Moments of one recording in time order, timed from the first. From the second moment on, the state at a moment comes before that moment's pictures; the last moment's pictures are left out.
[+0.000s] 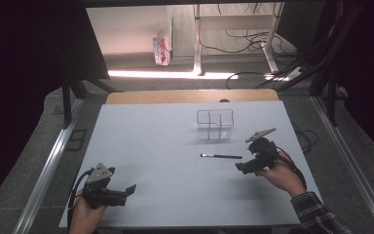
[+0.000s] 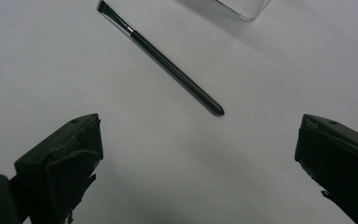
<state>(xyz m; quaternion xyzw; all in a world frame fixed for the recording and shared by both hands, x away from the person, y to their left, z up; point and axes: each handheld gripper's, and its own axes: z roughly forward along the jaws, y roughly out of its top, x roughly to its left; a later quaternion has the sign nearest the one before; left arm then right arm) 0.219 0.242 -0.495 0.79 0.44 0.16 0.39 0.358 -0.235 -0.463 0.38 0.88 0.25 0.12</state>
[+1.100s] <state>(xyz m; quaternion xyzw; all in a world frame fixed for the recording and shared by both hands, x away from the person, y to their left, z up) 0.219 0.242 -0.496 0.79 0.44 0.16 0.38 0.394 -0.195 -0.468 0.33 0.91 0.21 0.11</state>
